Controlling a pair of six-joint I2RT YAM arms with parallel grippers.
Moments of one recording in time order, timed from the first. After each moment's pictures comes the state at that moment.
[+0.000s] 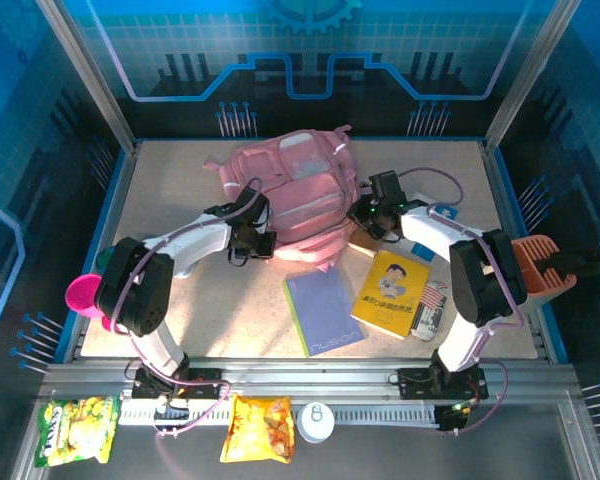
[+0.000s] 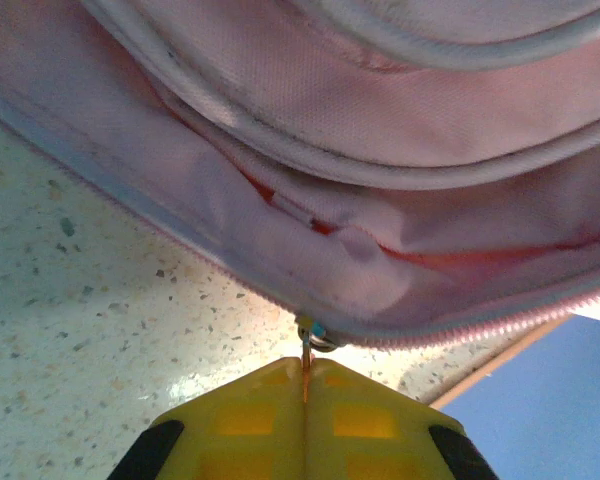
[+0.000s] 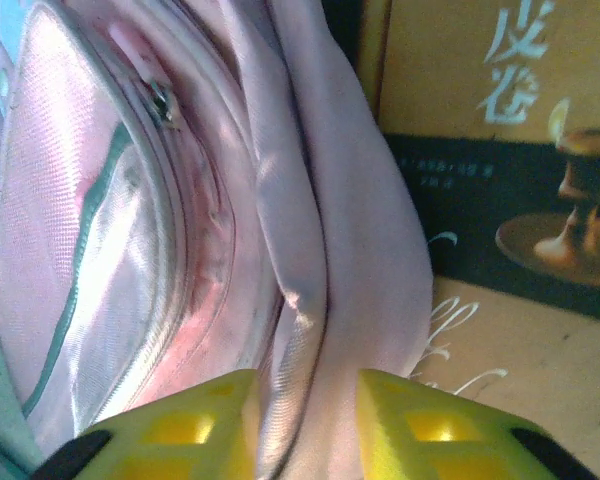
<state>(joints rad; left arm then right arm) -0.40 1.72 1.10 -0.59 0.17 -0.38 0.32 1.75 1.12 -0.27 -0.16 0.92</state>
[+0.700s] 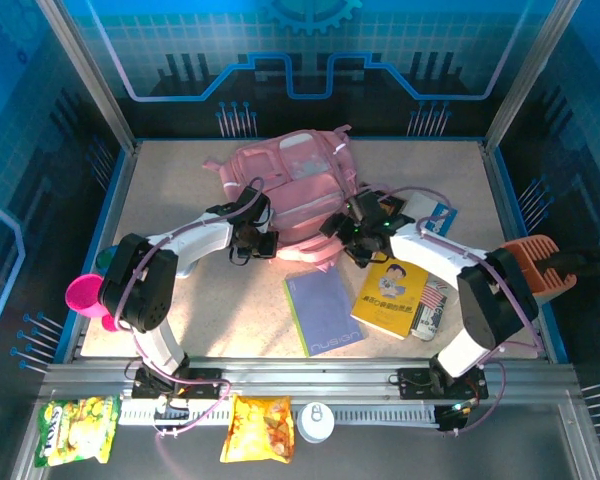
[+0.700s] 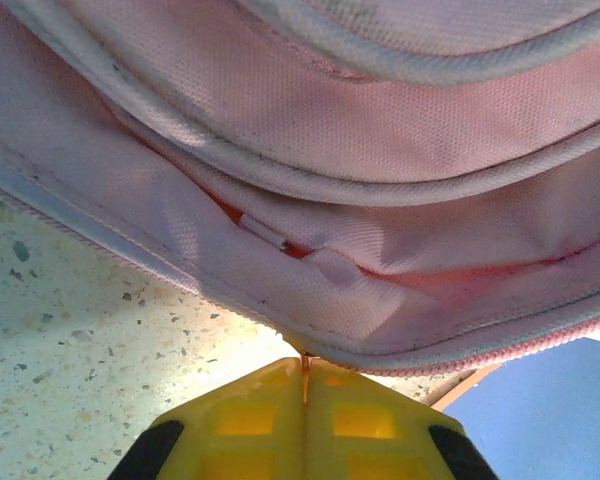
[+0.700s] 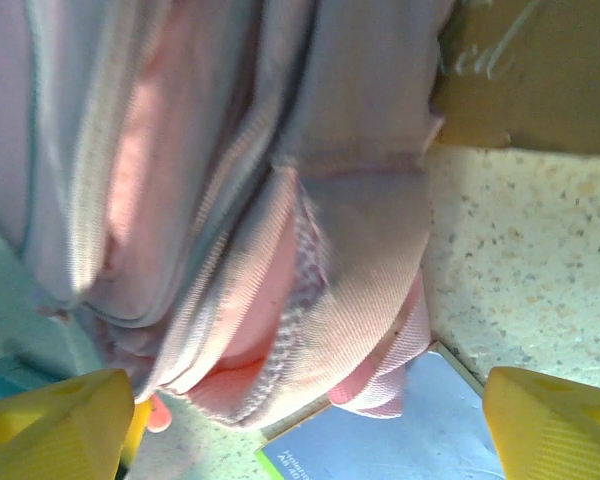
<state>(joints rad) -0.40 1.74 1.10 -0.57 0.21 -0.38 0.54 1.62 1.04 -0.42 -0.11 1.20</state>
